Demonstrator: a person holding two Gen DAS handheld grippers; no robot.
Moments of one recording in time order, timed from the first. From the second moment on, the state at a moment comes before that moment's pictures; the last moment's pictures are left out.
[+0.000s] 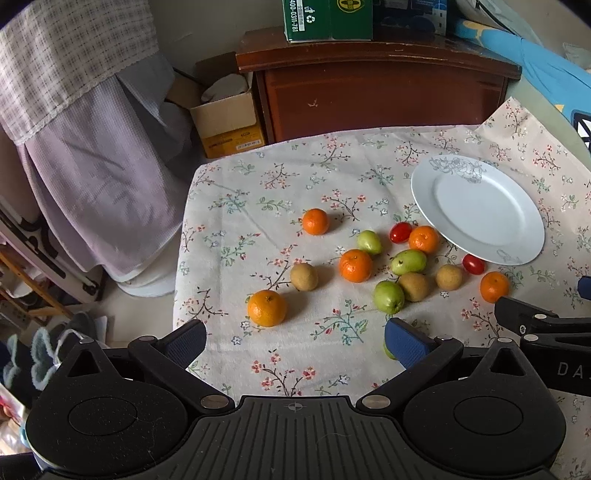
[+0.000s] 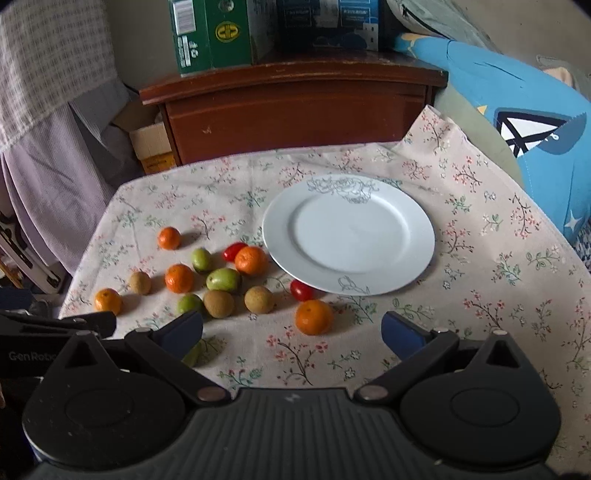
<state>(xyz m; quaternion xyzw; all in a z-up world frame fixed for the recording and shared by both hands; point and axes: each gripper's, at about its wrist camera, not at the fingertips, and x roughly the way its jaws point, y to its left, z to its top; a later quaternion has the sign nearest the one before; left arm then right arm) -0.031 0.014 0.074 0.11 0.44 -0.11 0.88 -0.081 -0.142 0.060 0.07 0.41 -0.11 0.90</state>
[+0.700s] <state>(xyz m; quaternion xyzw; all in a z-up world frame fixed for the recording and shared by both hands) -0.030 0.019 0.057 0.11 0.46 -0.09 0.88 -0.073 -0.132 0.042 0.04 0.45 -0.12 0.88</state>
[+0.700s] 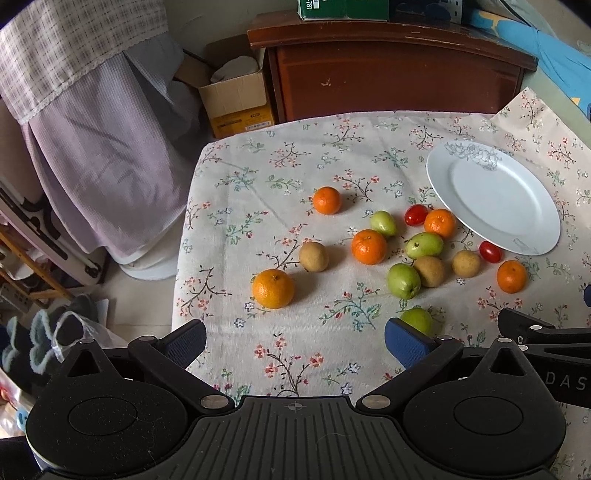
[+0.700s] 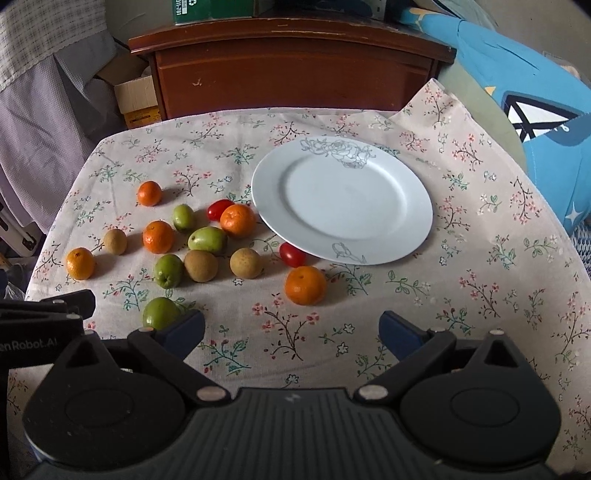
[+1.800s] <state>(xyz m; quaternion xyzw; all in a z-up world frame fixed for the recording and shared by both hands) -0.030 0.045 0.042 0.09 0.47 -0.10 0.87 -0.082 -0.138 0.032 0.09 0.46 -0.06 0.88</state>
